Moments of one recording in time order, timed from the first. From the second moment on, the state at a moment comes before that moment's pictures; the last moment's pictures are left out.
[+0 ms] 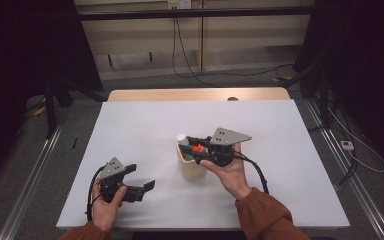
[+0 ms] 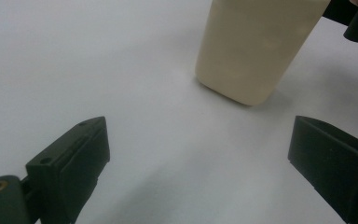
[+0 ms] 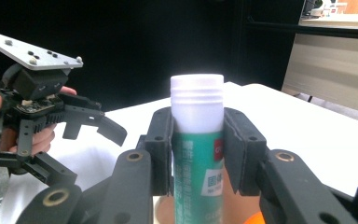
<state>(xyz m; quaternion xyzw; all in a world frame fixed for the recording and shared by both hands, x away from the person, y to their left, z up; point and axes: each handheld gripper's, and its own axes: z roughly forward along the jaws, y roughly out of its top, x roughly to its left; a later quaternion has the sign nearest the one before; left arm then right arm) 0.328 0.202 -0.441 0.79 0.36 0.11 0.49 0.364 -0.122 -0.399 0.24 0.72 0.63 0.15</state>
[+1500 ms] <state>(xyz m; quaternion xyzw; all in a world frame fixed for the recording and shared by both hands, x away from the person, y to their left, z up) 0.327 0.202 -0.441 0.79 0.35 0.11 0.49 0.356 -0.207 -0.387 0.33 0.72 0.58 0.20</state>
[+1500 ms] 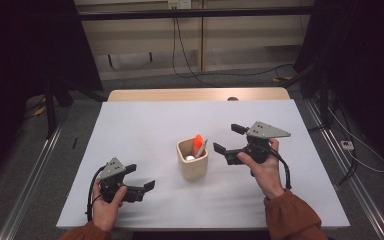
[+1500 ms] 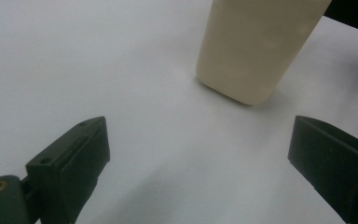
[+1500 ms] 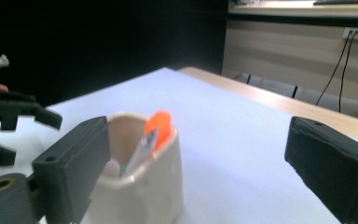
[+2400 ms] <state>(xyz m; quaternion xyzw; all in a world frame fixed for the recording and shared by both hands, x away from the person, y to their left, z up) 0.325 0.203 -0.439 0.78 0.35 0.12 0.50 0.316 -0.269 -0.430 0.40 0.73 0.51 0.21</state>
